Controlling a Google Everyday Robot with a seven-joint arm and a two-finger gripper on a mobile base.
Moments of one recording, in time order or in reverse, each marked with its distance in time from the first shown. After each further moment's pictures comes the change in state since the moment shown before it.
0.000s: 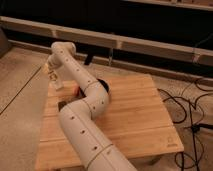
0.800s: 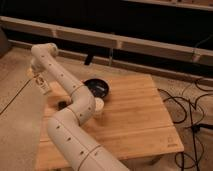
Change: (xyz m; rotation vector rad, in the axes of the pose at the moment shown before) arm -0.016 0.059 0.025 0.011 0.034 -0.060
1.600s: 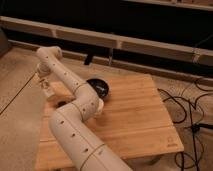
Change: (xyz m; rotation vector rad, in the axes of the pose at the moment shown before) arm 0.048 -0.005 0.021 -0.045 0.140 0.080
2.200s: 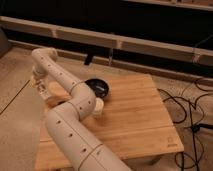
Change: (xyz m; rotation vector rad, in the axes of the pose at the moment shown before) arm -0.008 0.035 0.021 -0.031 0.015 -0.027
